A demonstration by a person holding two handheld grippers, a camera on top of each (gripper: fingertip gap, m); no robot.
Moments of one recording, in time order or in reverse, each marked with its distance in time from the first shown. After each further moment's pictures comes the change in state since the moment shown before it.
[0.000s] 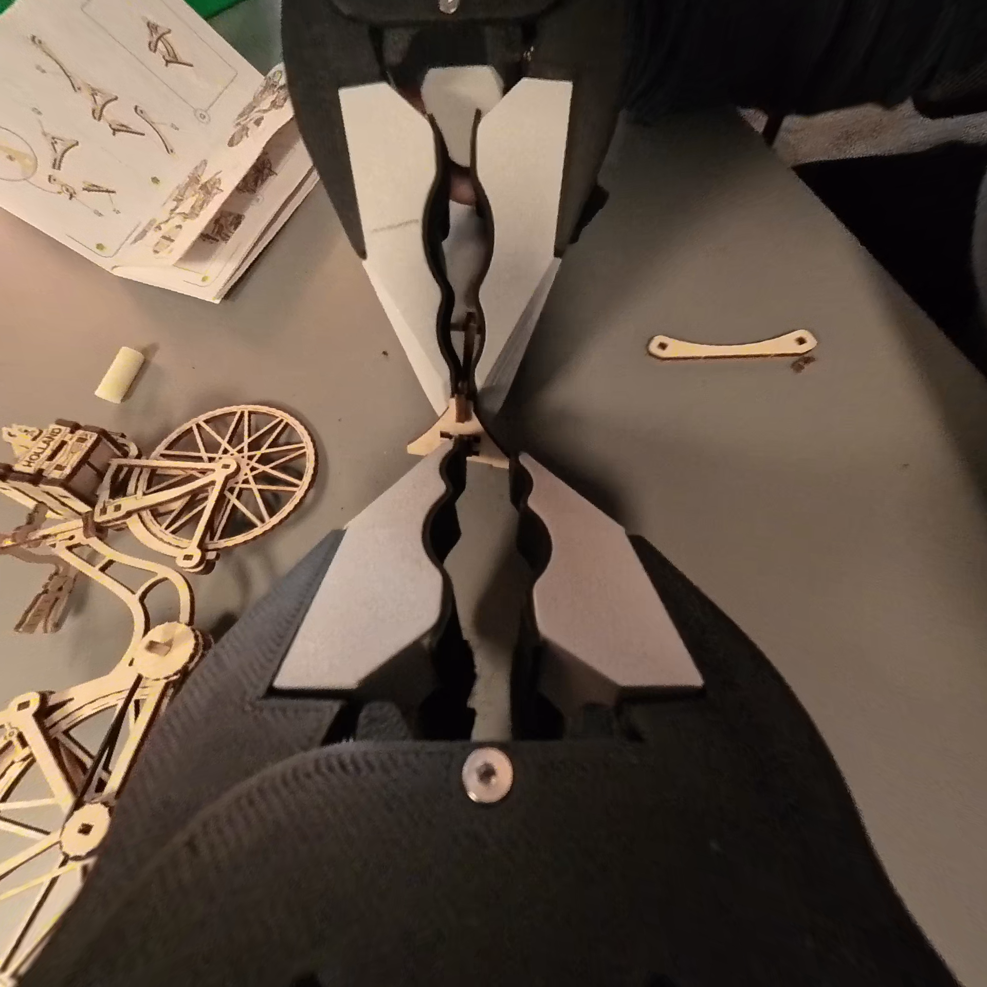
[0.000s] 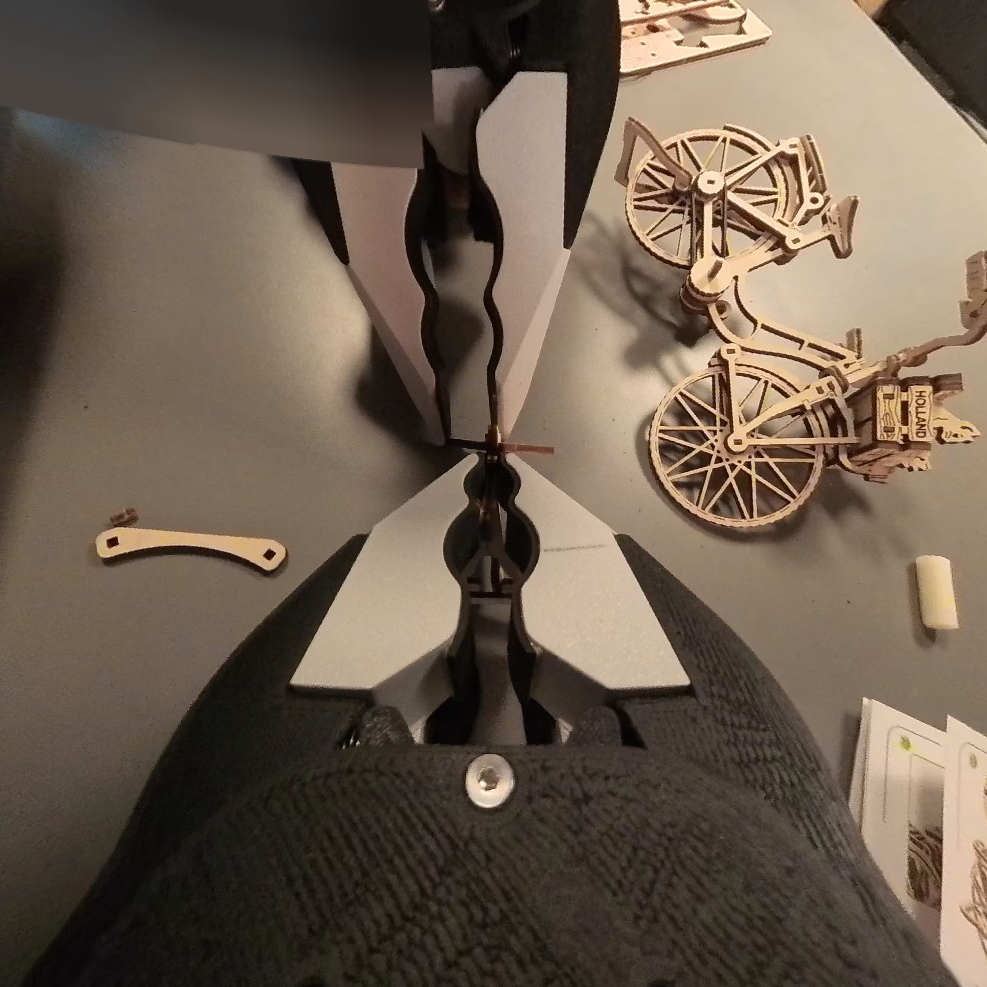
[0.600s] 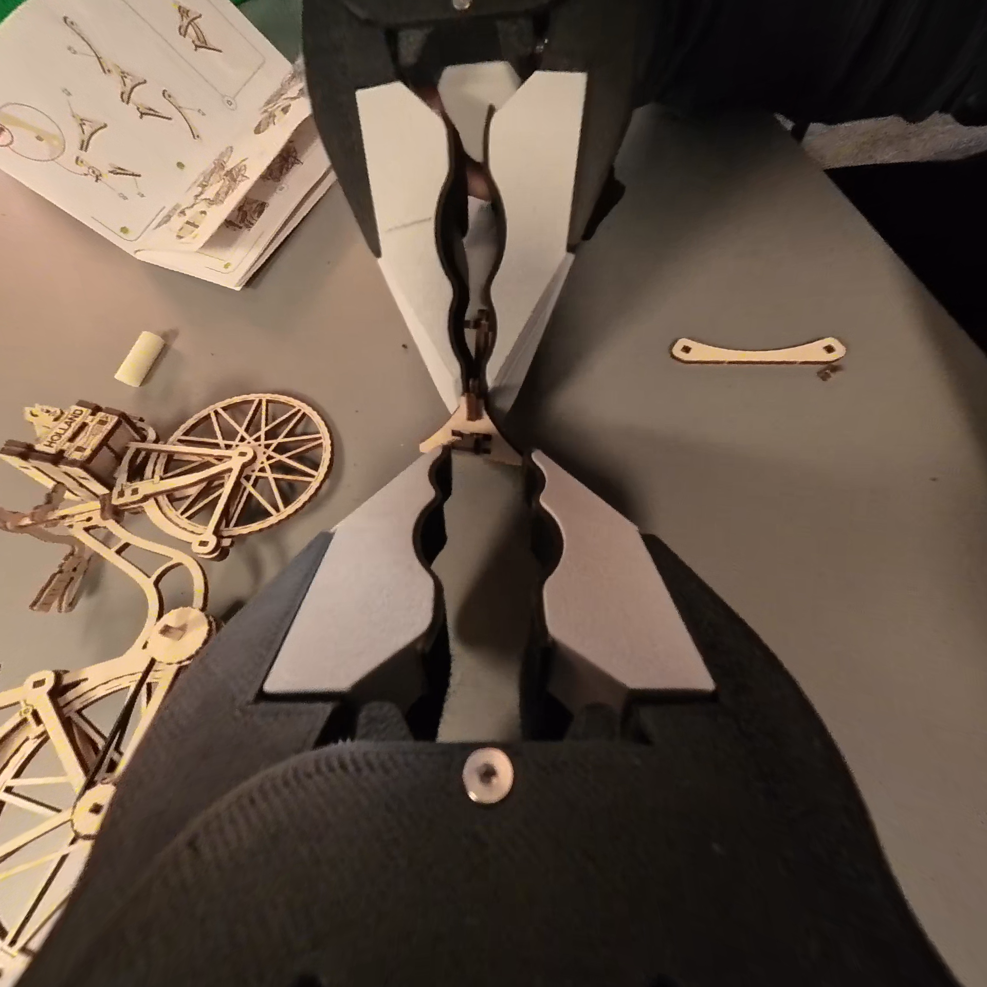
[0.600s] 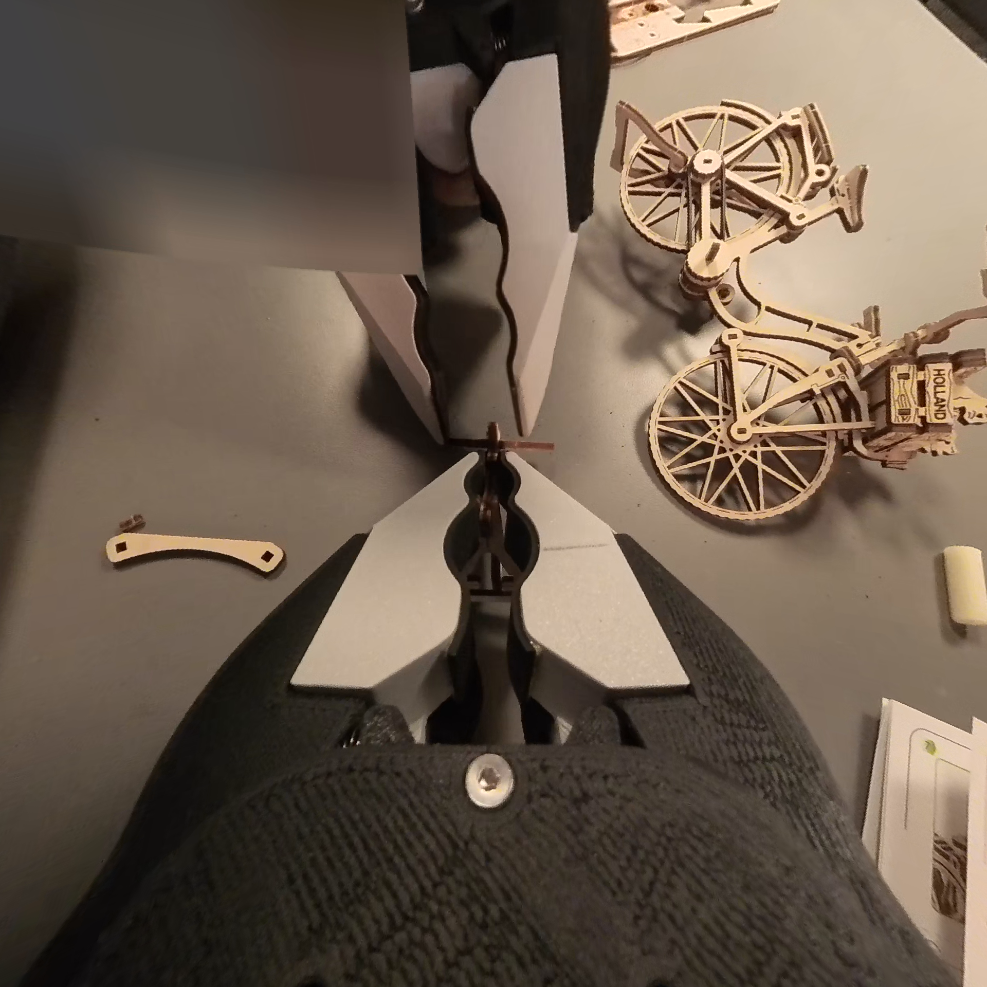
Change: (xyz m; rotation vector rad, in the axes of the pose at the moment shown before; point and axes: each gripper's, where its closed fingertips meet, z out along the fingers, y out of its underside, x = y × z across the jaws) left arm -0.007 0.001 0.001 -0.005 -0.033 -0.026; right arm 0.002 0.001 0.000 -0.002 -0.034 0.049
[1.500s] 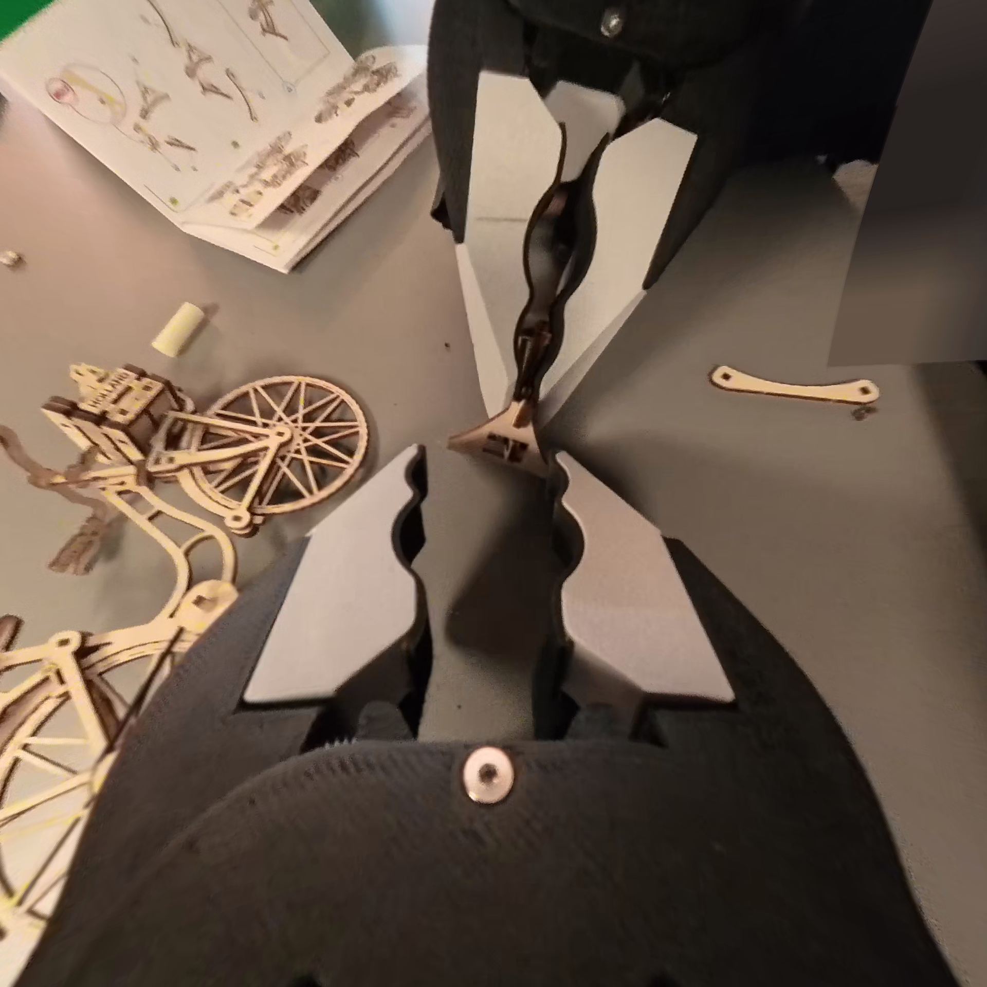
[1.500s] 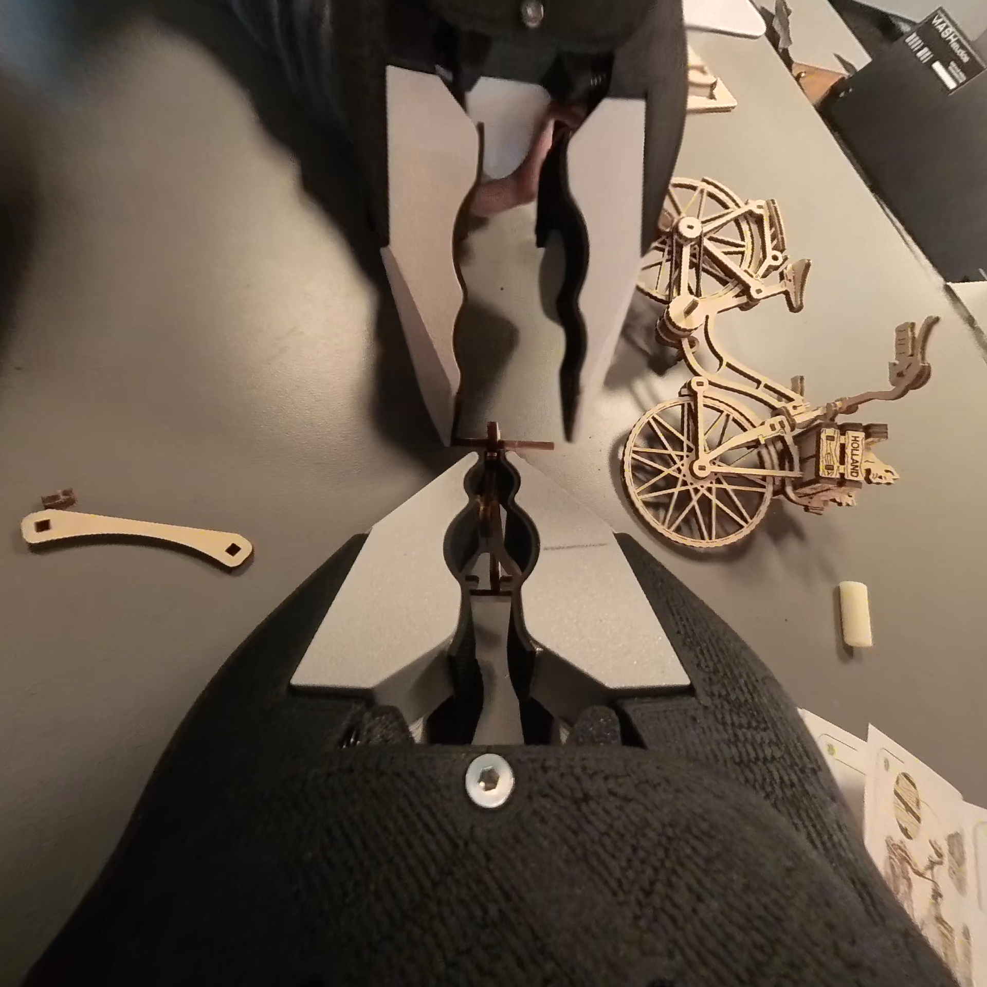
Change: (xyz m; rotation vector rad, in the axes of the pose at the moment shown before) left arm -0.015 -0.002 -0.002 0.022 -0.041 -0.089; right arm 0.003 -0.004 0.001 0.021 0.104 -0.181
